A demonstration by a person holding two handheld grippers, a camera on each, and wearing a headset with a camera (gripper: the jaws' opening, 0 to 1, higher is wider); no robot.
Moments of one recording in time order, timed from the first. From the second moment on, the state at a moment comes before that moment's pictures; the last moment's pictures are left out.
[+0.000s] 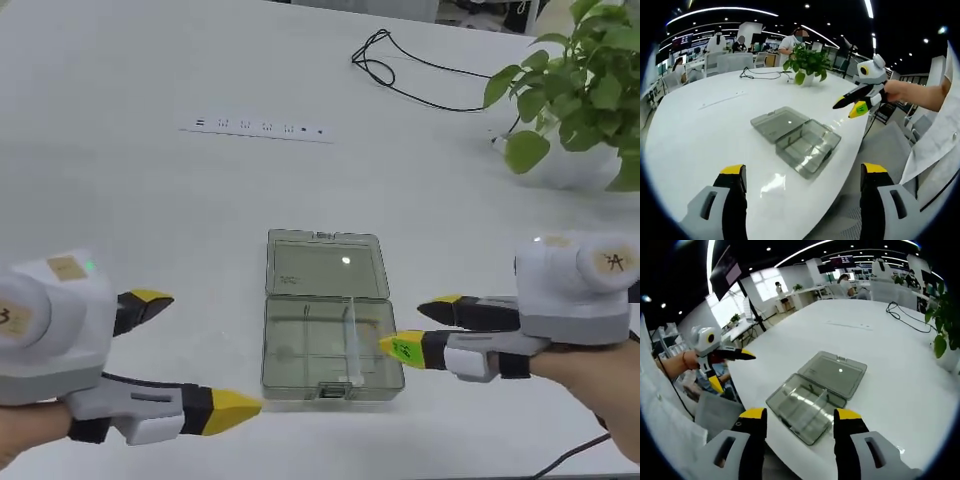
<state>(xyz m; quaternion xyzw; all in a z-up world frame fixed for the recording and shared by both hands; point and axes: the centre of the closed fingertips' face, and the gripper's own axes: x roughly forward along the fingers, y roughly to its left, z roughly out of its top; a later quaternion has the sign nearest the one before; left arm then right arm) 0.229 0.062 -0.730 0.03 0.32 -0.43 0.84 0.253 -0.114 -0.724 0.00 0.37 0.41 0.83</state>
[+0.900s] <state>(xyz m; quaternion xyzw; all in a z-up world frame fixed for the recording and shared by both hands) 0.223 0.094 -0.818 0.08 0.48 -0.35 0.80 0.234 -0.137 -0.724 -0.04 0.28 0.47 0.84</state>
